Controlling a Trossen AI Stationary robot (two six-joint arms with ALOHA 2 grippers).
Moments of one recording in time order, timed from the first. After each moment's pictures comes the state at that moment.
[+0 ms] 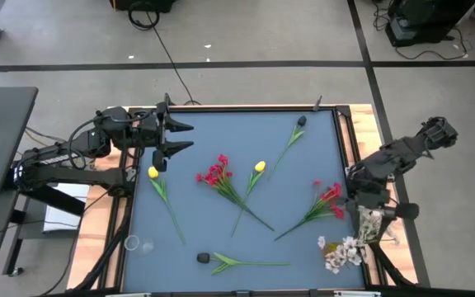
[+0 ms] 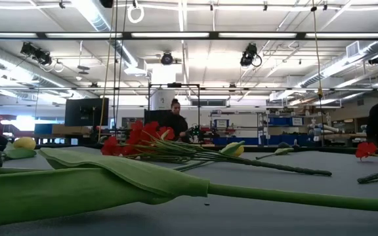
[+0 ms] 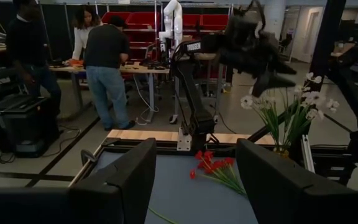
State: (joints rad) left arm 0.24 0.79 0.91 -0.10 0.18 -0.01; right arm 0.48 0.77 0.95 -0.53 -0.86 0.25
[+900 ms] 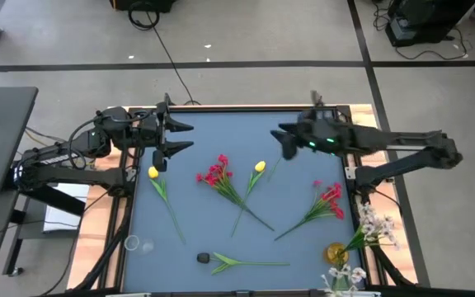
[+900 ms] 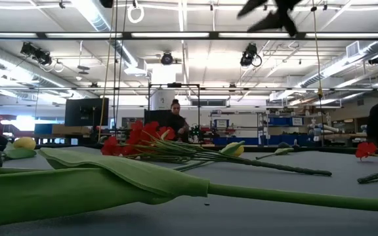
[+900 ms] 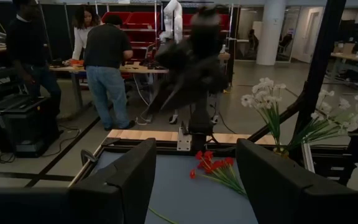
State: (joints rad) left arm 0.24 0.79 0.91 -0.10 0.18 -0.01; right arm -0.09 1.10 1.03 -0.34 0.42 0.64
